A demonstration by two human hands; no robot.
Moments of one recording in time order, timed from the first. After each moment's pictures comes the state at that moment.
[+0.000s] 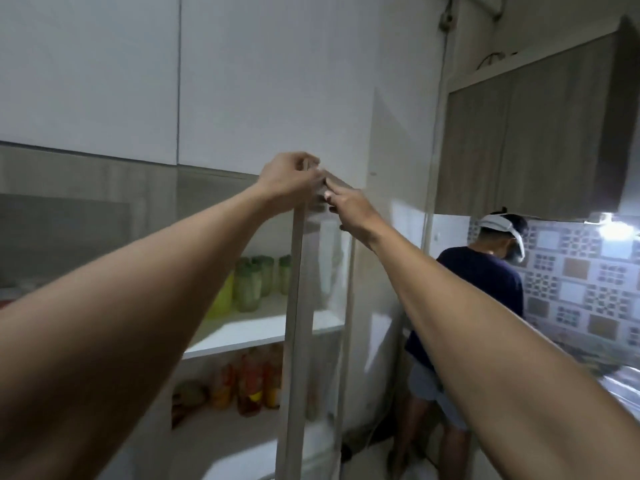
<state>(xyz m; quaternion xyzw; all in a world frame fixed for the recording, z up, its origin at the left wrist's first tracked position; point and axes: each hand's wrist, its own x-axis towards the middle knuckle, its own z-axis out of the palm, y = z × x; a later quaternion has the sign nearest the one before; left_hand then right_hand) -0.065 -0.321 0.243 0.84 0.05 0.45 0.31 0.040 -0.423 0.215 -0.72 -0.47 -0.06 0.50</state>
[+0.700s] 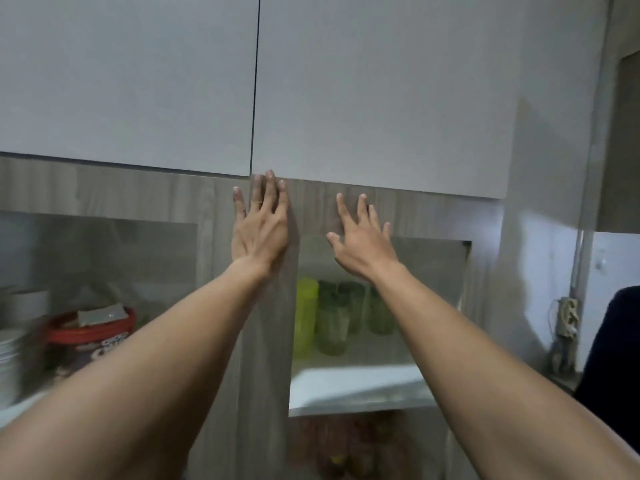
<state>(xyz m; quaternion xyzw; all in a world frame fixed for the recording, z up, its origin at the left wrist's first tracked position) -0.003 -0.055 0.185 0.79 0.37 0.43 -0.24 0.147 -0.154 0.185 -0.77 -0.53 -0.24 0.27</state>
